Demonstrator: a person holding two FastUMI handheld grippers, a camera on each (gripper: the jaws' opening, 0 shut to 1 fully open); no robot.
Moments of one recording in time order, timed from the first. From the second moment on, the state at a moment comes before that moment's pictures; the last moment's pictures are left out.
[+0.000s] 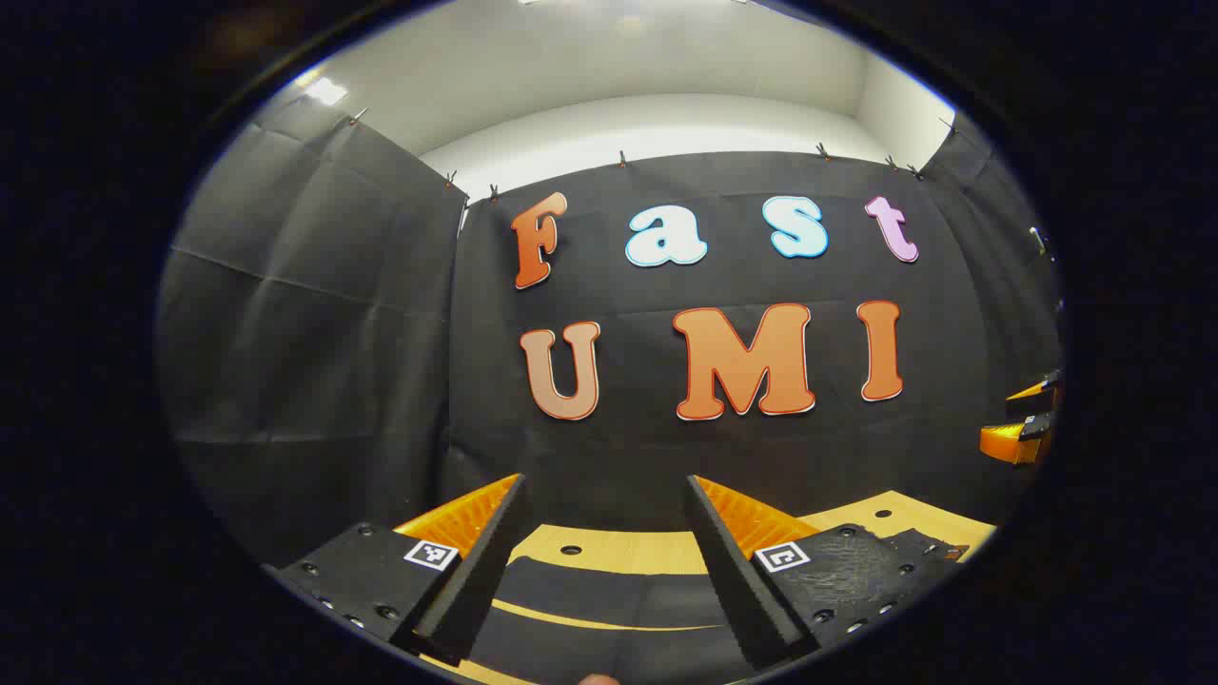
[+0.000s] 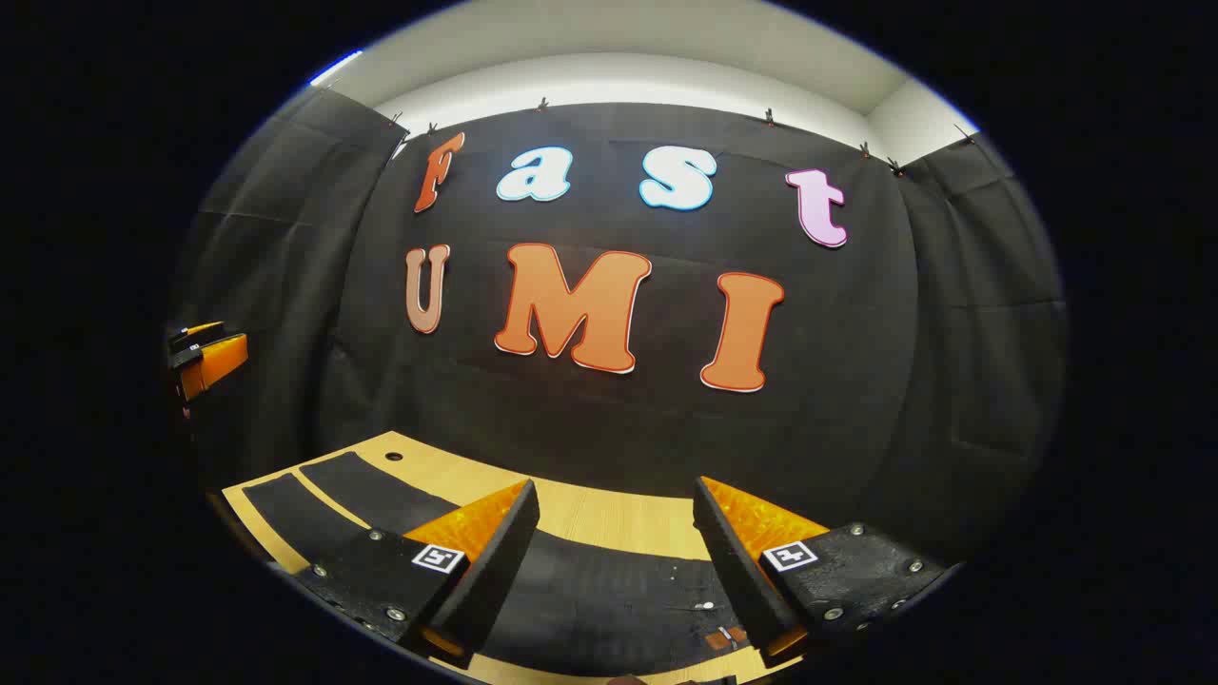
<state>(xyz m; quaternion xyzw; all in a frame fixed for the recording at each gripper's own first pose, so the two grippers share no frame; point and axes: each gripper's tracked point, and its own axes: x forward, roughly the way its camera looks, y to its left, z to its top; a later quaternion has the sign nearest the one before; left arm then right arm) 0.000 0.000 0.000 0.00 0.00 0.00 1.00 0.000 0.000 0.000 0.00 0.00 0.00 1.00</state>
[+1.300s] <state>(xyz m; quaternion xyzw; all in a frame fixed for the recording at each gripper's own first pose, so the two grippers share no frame) 0.094 0.040 -0.119 -0.04 0.14 0.00 0.99 0.036 -0.017 -0.106 0.13 0.15 -0.09 0.98</state>
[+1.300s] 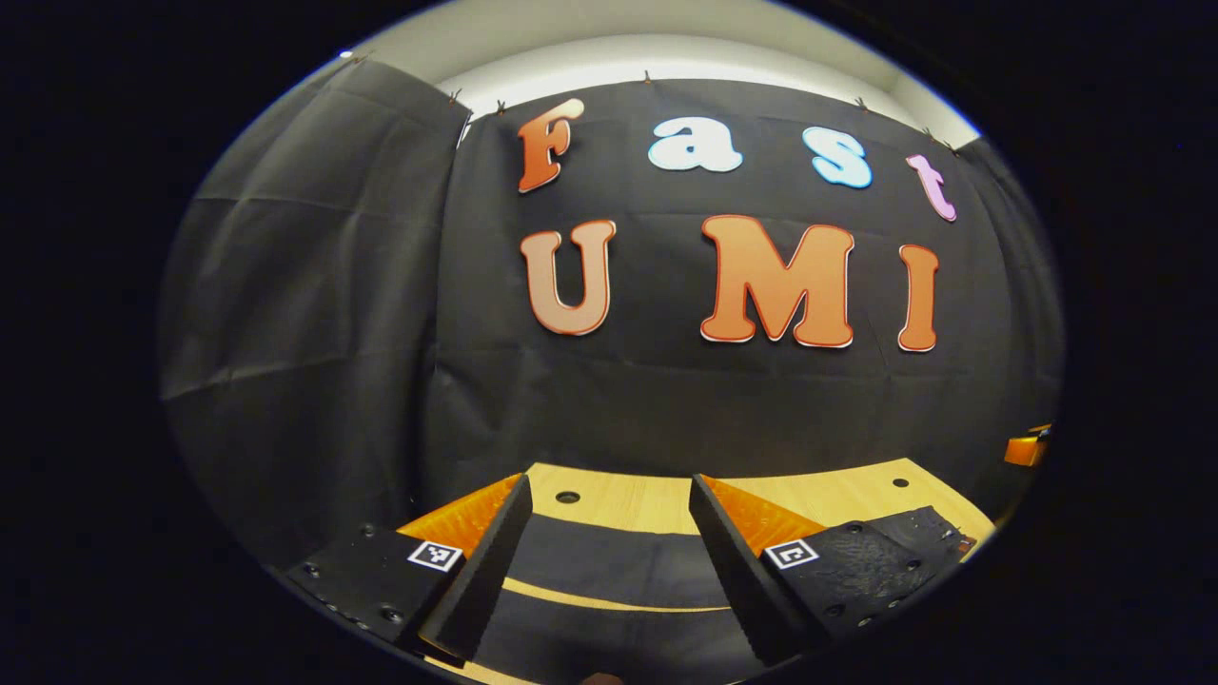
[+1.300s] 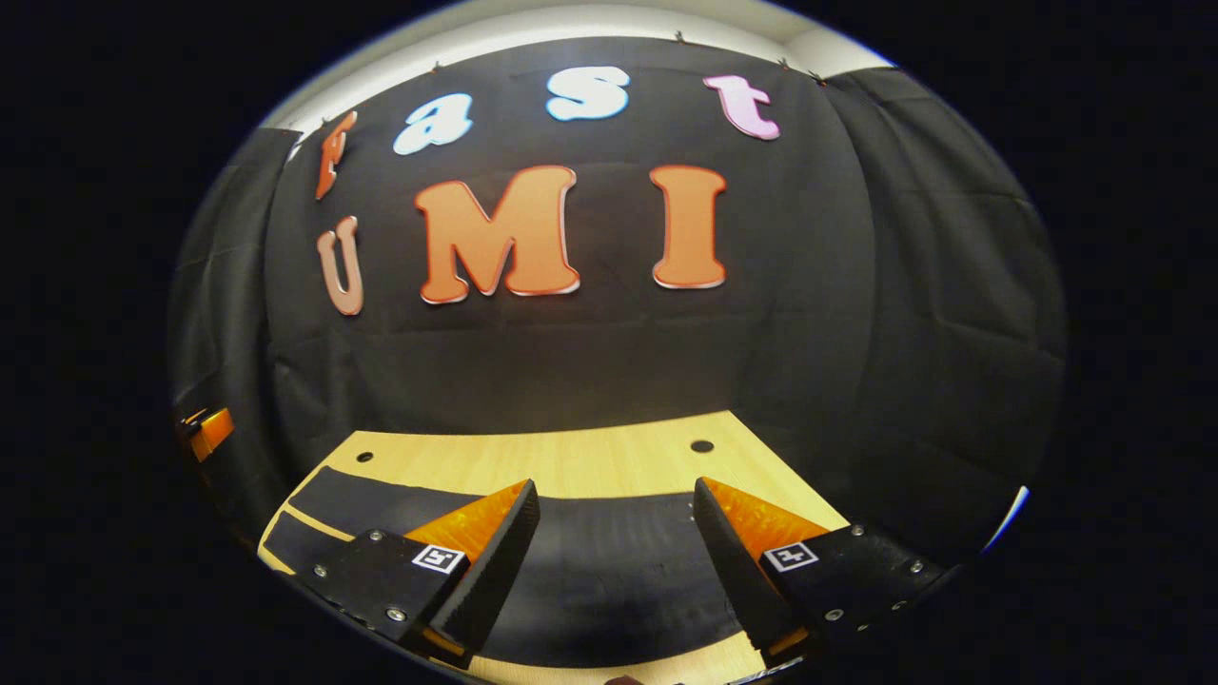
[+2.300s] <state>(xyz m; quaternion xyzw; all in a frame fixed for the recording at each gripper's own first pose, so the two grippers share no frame) 0.021 0.166 -0.399 -0.24 0.56 0.24 0.75 -0.017 -0.091 -0.349 0.36 0.45 -0.23 0.78</state>
